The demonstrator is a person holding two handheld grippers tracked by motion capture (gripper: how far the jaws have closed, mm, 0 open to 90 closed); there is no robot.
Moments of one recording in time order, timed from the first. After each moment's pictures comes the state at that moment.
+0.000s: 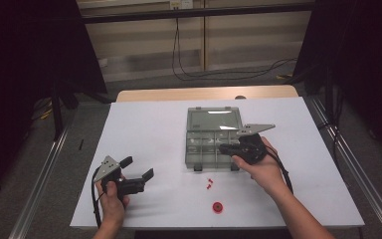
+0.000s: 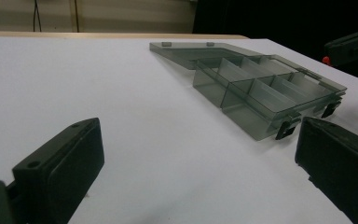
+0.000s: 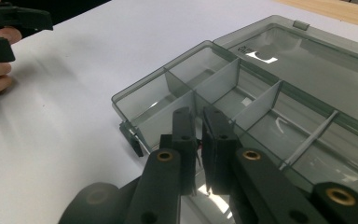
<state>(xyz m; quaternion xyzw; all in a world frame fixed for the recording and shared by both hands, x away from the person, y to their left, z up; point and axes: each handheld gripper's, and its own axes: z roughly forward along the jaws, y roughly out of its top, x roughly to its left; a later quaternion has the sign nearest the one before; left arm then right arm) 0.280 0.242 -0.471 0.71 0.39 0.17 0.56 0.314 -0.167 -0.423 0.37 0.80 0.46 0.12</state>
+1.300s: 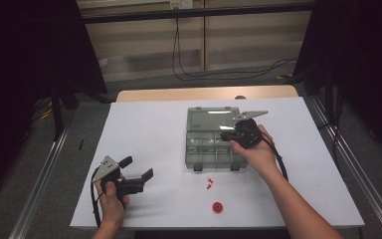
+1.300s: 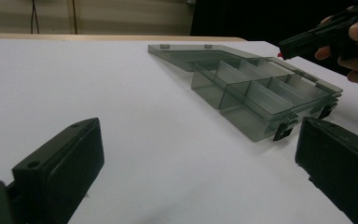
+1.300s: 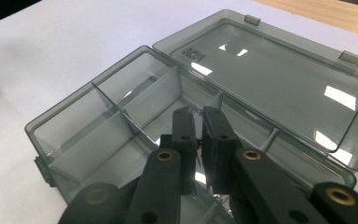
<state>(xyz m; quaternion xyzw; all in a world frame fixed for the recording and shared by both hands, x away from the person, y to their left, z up) 0.280 0.243 -0.471 0.71 0.39 0.17 0.57 0.364 -0.169 -0.432 0.42 0.79 0.42 0.14</state>
